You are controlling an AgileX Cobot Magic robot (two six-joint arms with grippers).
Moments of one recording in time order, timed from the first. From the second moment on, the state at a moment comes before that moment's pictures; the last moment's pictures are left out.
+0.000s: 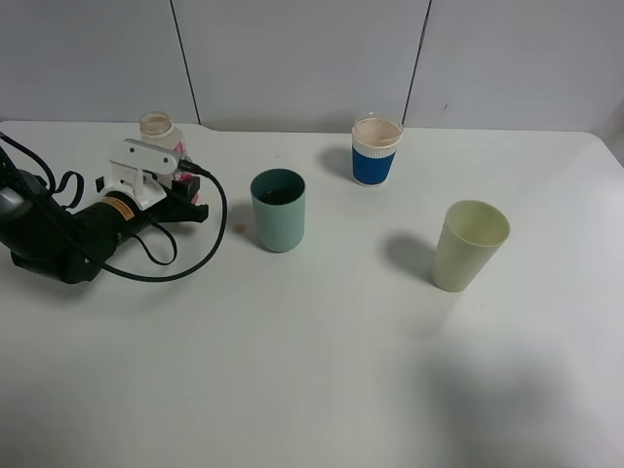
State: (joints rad) left arm -0.20 2.21 -0.68 0.08 -1.21 0.01; right arm -0.01 0.00 -0.50 -0.13 1.07 0.15
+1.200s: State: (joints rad) left arm -0.20 2.08 -0.67 0.04 -1.21 -0.26; right arm -0.01 0.00 -0.50 -0.13 1.07 0.15
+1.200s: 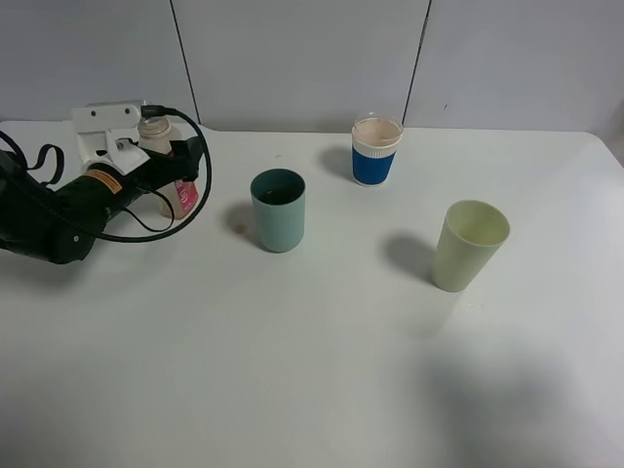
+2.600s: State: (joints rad) left arm -0.20 1.29 -0.53 0.14 -0.90 -0.46; right arm -0.01 0.00 -0.50 -0.13 1.07 0.15
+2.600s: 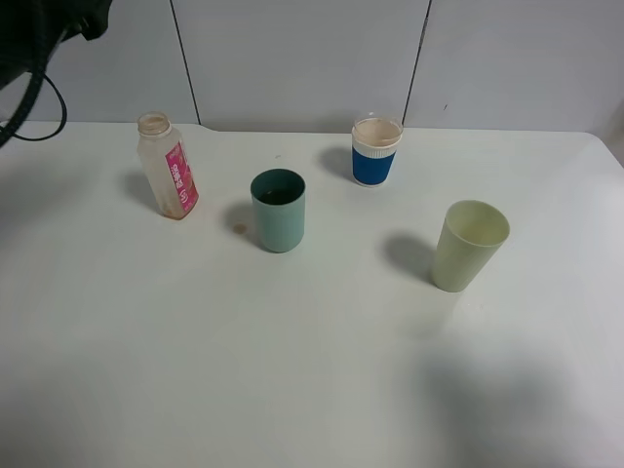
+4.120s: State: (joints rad) left arm -0.20 0.24 -0.53 0.16 0.39 -0.26; right arm -0.01 0.00 -0.50 -0.13 1.07 0.15
